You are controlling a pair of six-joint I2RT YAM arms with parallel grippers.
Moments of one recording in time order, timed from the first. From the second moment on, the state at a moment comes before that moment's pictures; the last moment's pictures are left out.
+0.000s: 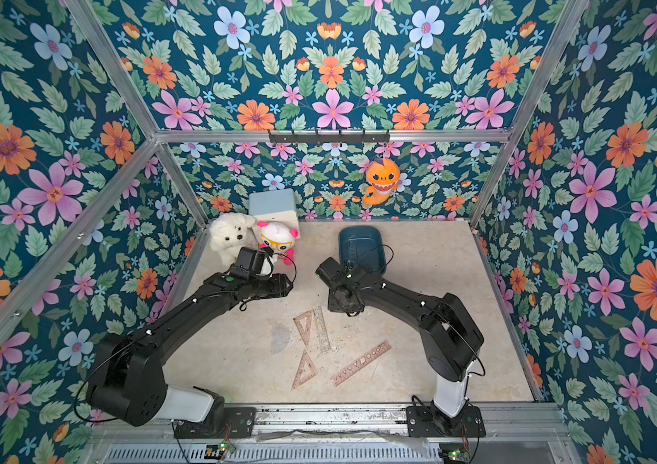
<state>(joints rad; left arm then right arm) -0.41 1.44 1.02 -0.48 0.18 -0.40 0.81 1.80 1.43 -0.86 0.13 0.79</state>
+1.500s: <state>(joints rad) -0.38 1.81 1.39 -0.46 0.25 -0.37 0.41 2.62 2.54 -1.15 0.03 0.29</state>
